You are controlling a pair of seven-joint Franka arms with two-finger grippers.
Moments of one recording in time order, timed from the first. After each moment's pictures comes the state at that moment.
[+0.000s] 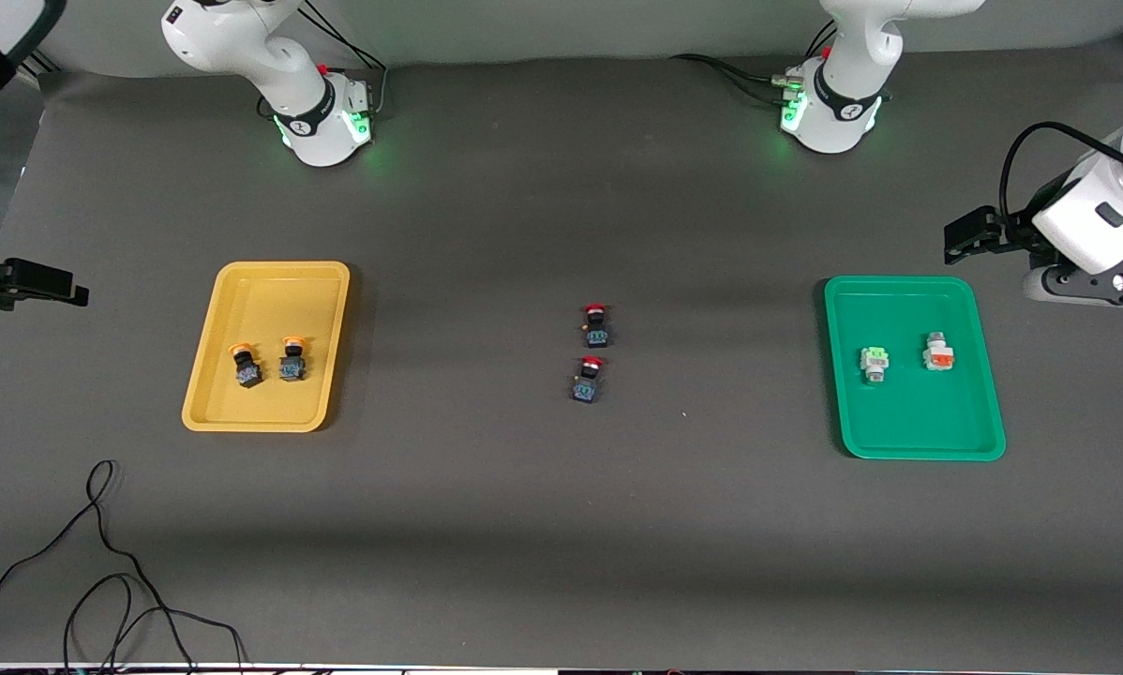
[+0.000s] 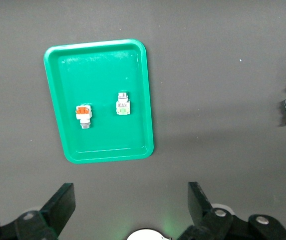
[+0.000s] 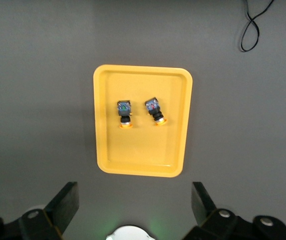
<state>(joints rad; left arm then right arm) -0.06 0.01 -0.02 -1.62 -0.01 1.51 0.02 0.82 0.50 -1.34 -1.33 0.45 1.29 -0.47</state>
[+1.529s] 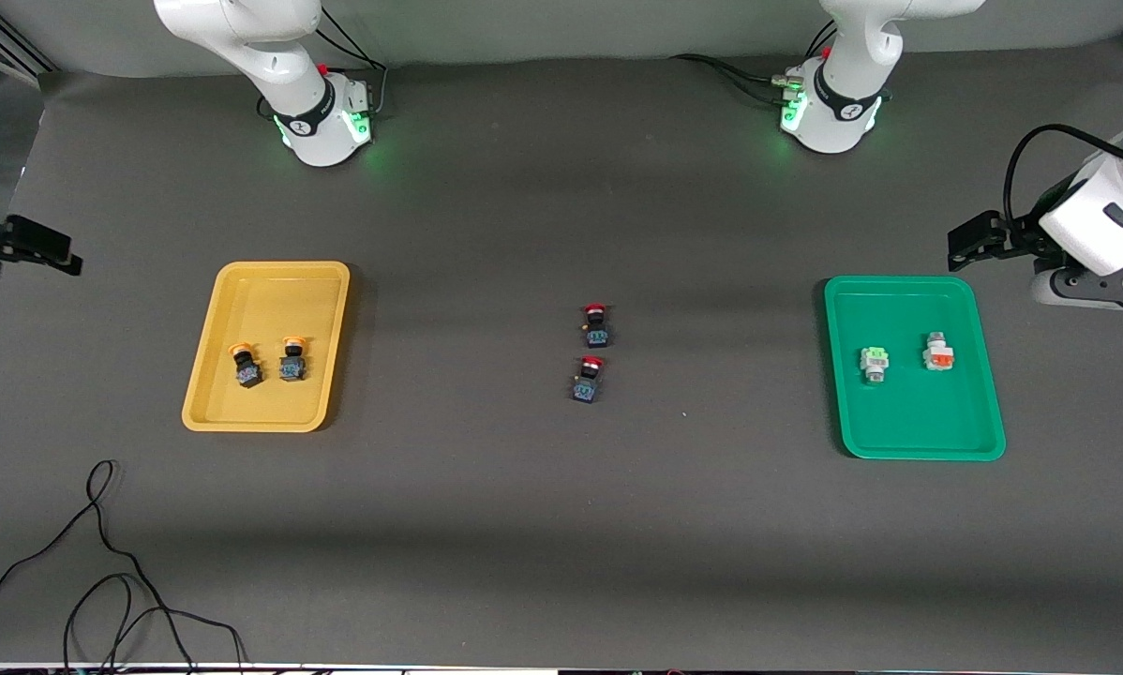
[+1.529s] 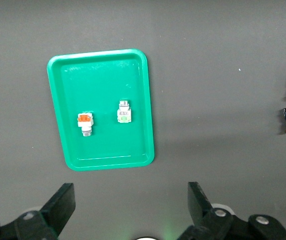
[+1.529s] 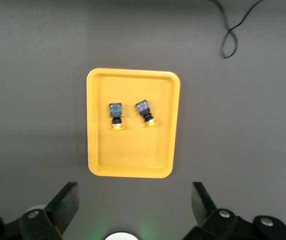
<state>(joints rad) -0.06 0.01 -0.02 -1.62 -0.01 1.54 0.02 -0.01 0.00 -0.10 -1.55 -0.05 1.49 -0.12</state>
